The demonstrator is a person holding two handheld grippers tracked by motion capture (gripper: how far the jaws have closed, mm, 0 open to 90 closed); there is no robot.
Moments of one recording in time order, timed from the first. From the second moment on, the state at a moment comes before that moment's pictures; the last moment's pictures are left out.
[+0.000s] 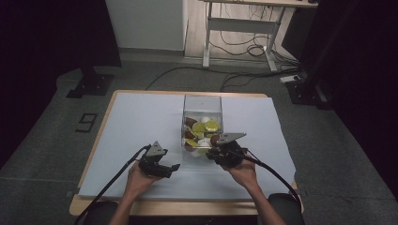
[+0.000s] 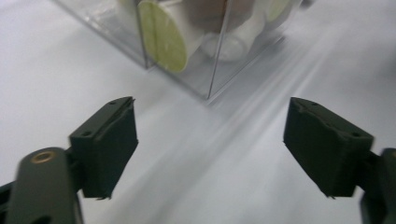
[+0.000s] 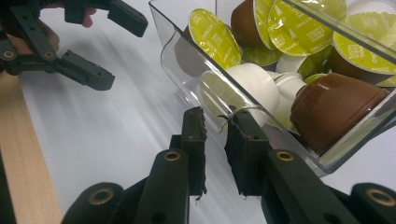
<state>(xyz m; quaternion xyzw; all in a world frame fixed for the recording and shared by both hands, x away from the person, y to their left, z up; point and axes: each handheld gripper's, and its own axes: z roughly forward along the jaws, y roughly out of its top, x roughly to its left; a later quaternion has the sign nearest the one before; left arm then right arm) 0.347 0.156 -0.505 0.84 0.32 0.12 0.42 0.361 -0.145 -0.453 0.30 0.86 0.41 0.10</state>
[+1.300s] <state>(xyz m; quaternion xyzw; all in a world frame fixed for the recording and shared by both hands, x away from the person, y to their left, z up) 0.347 0.154 -0.528 0.88 0.33 0.12 0.33 0.386 -0.139 -0.453 0.31 0.85 0.39 0.15</state>
